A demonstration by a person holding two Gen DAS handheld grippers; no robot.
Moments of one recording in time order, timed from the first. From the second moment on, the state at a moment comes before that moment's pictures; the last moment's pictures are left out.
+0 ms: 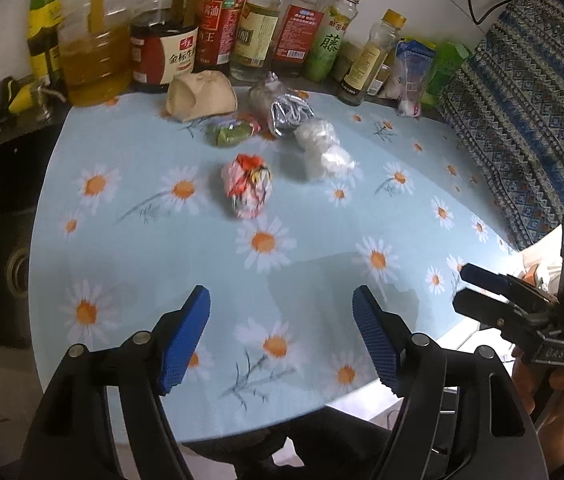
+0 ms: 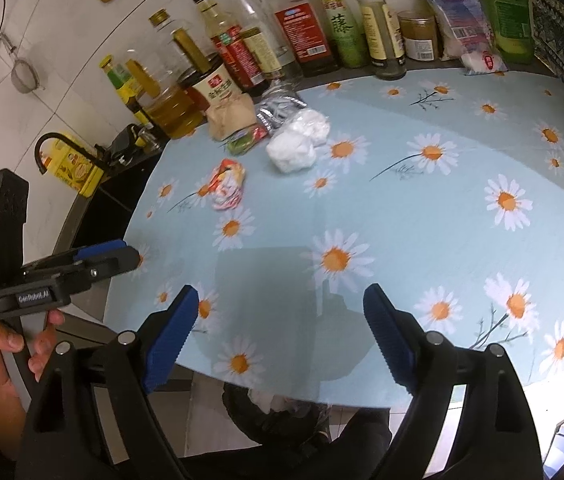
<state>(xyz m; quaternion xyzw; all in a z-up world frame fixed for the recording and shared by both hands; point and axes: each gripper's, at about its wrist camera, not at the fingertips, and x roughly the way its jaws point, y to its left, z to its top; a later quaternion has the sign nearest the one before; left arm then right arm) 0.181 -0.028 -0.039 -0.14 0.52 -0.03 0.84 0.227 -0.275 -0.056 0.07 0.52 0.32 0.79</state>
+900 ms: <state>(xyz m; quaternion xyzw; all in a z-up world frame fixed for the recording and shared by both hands) 0.307 -0.026 -0.097 -0.07 0.57 0.04 0.82 0.289 -0.309 -0.093 0.09 0.56 0.31 0.76</state>
